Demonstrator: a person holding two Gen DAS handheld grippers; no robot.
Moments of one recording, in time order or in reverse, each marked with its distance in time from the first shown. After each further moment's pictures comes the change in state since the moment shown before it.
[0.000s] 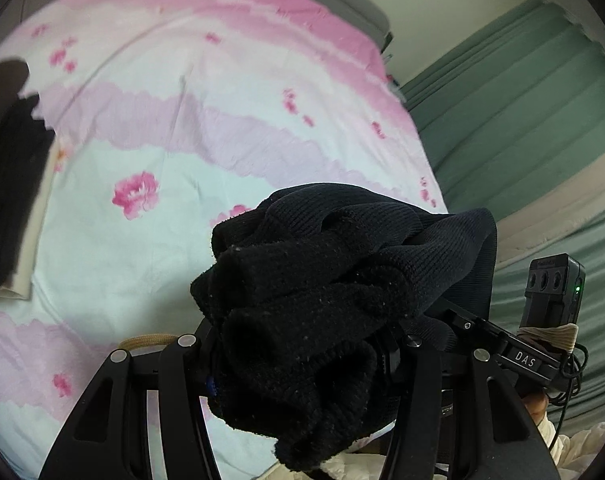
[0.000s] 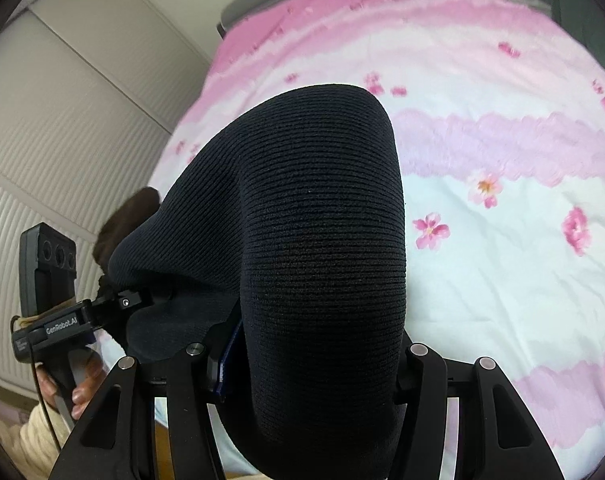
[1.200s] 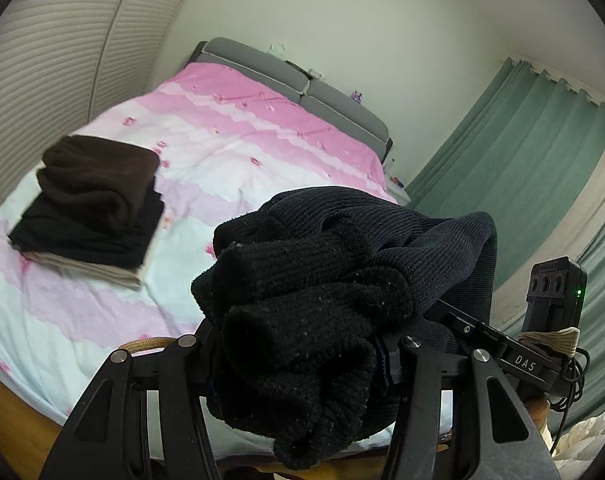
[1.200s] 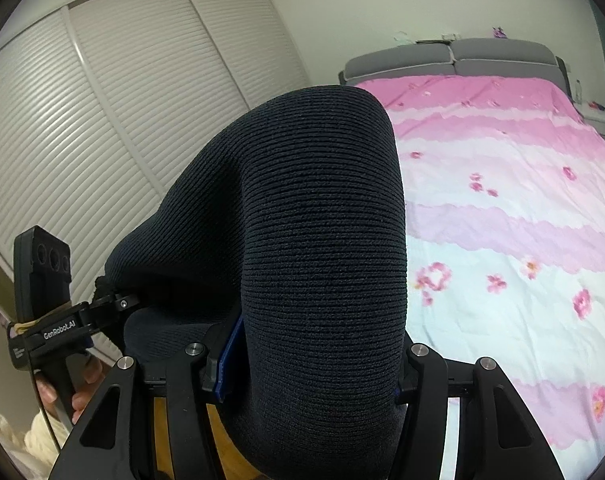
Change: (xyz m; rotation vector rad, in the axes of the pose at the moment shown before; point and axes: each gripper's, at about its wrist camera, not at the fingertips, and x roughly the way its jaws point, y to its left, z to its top) left arm -0.257 -0.010 -0.143 -0.005 -0.432 0.092; right arm -0.143 0.148 -0.088 -0.339 -0.198 0.167
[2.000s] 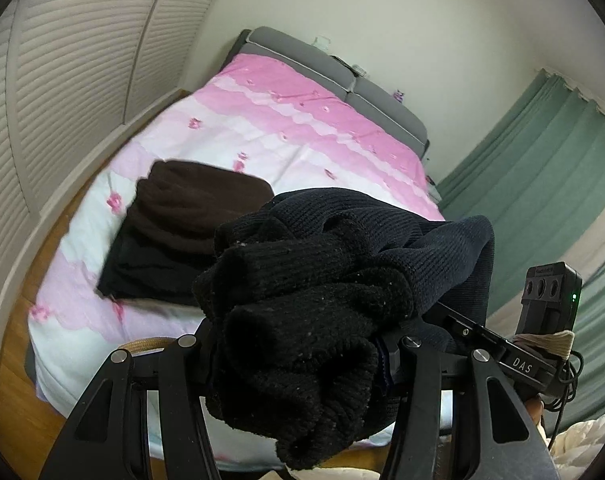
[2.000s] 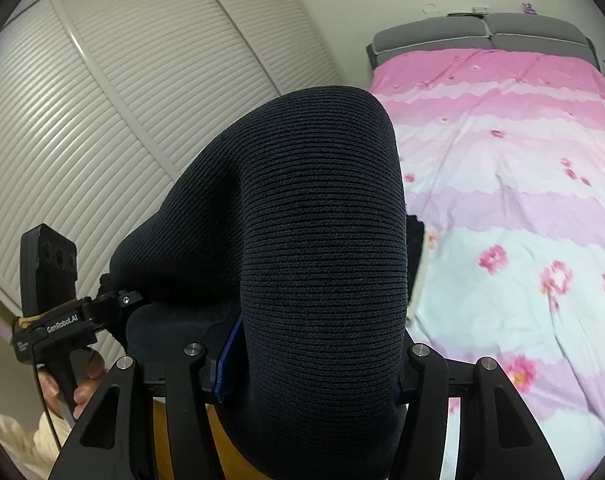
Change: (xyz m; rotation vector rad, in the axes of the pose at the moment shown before) left arm -0.052 0.210 0.117 -0.034 0.080 0.069; right arm 0.160 0.141 0.045 0.058 0.065 0.070
